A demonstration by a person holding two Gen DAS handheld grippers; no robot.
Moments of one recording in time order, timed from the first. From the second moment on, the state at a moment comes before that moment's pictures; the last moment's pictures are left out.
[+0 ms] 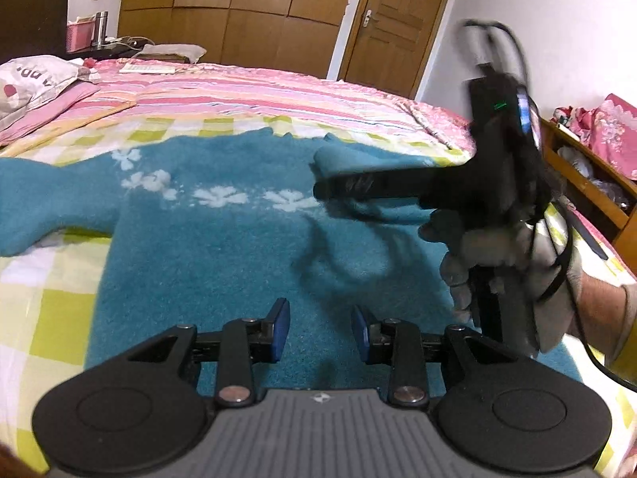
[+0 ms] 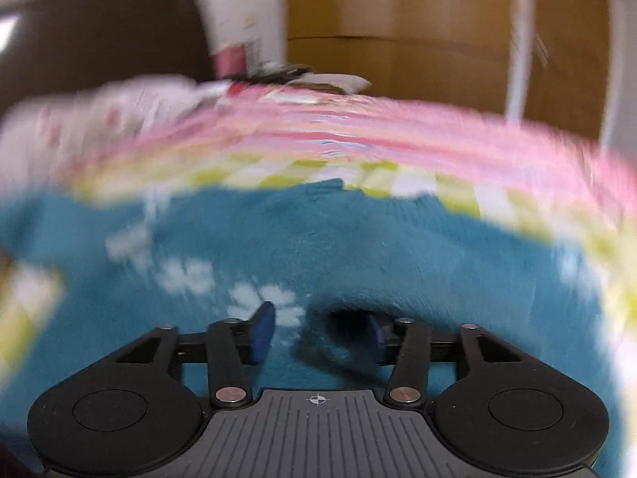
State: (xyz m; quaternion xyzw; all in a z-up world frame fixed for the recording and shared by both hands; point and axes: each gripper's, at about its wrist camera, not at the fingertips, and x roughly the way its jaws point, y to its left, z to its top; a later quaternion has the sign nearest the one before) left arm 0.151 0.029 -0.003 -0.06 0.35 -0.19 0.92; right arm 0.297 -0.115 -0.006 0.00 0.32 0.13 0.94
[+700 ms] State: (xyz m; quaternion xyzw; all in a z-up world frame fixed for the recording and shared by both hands) left arm 0.152 0.047 -0.001 -0.10 0.34 -0.18 0.91; right arm 0.340 -0.064 0.017 0.03 0.31 0.18 0.93
